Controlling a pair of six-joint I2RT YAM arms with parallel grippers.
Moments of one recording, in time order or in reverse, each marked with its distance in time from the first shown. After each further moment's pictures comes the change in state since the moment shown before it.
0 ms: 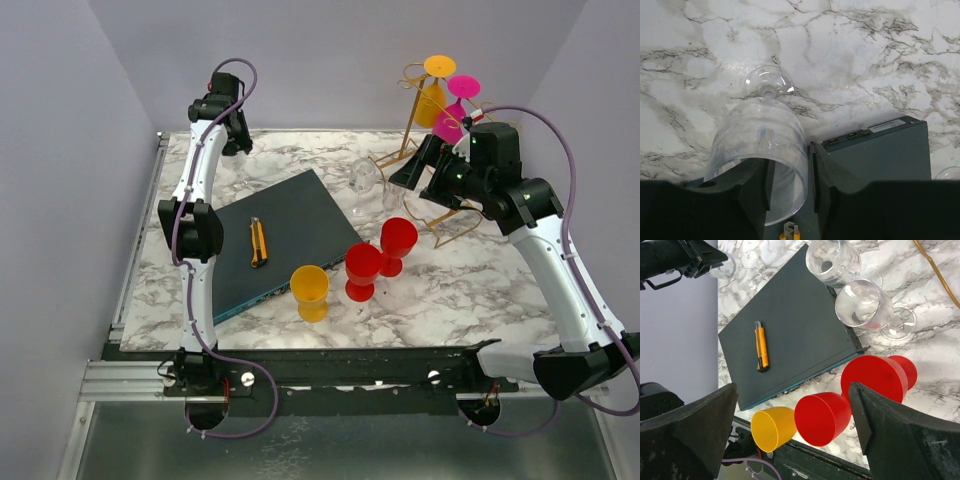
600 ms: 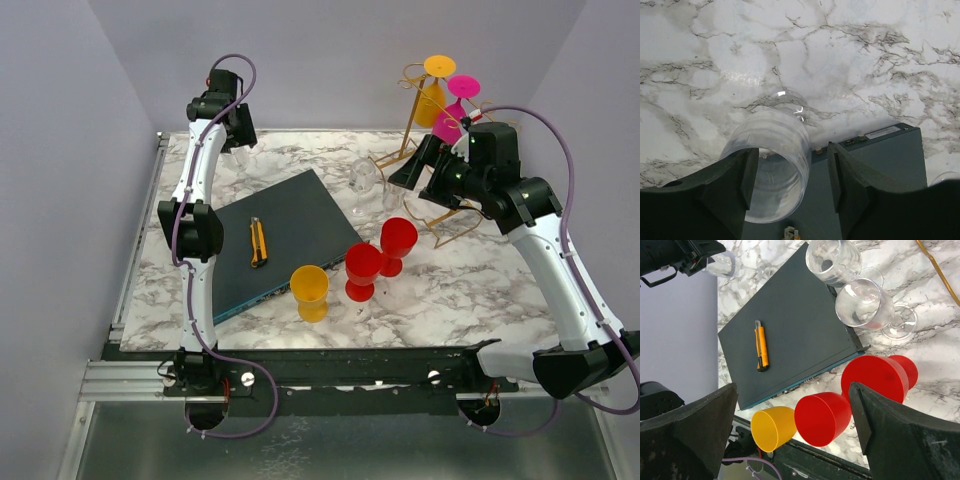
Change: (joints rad) left arm 0.003 0.010 0.038 0.014 -0.010 0.014; right arm 0.000 0.007 0.000 0.001 -0.005 0.000
